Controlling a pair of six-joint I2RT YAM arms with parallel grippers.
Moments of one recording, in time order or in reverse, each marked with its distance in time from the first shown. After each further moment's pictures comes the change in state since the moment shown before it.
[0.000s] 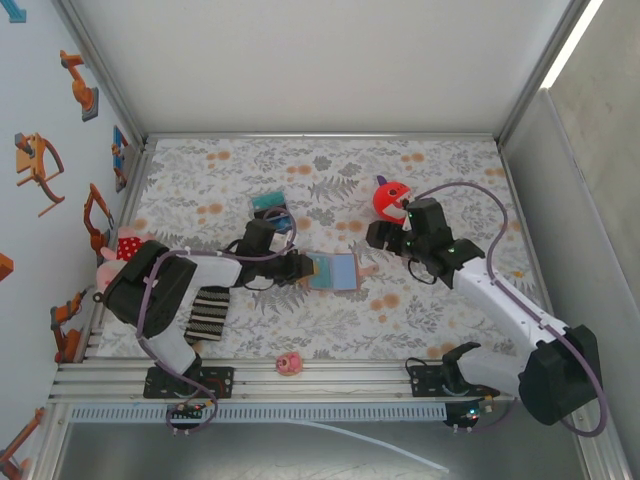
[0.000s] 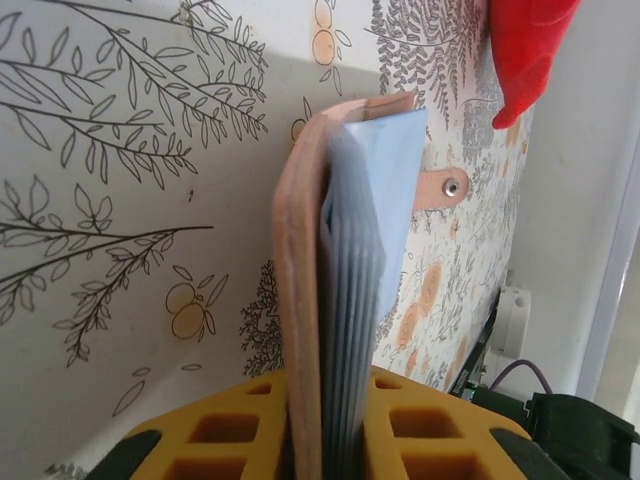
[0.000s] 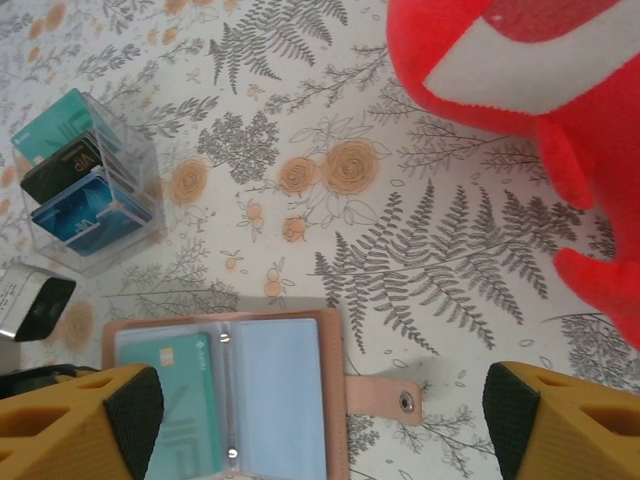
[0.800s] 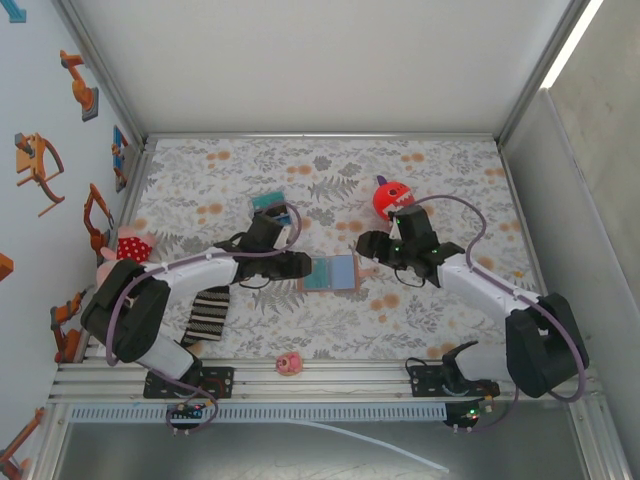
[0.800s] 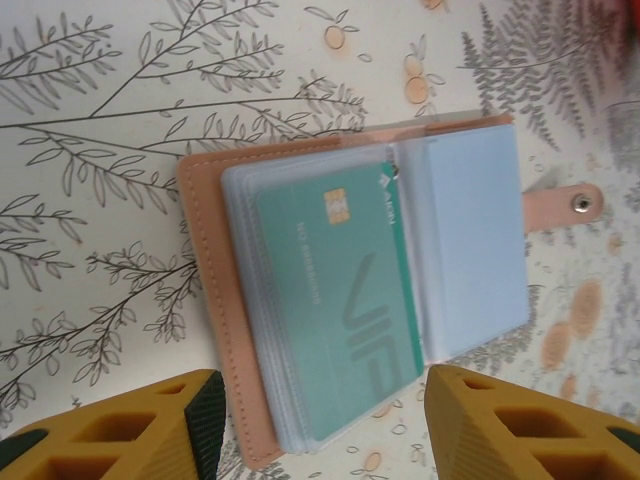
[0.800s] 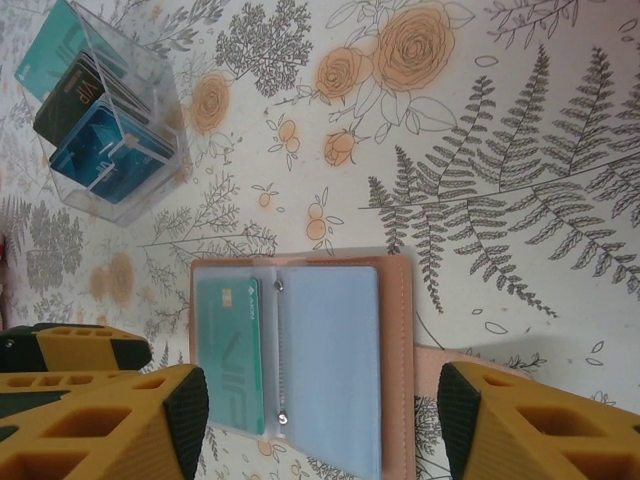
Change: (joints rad) left arm -0.083 -0.174 0.103 -0.434 -0.429 0.244; right arm 0.012 0.147 -0.092 0.186 -0.191 0.129
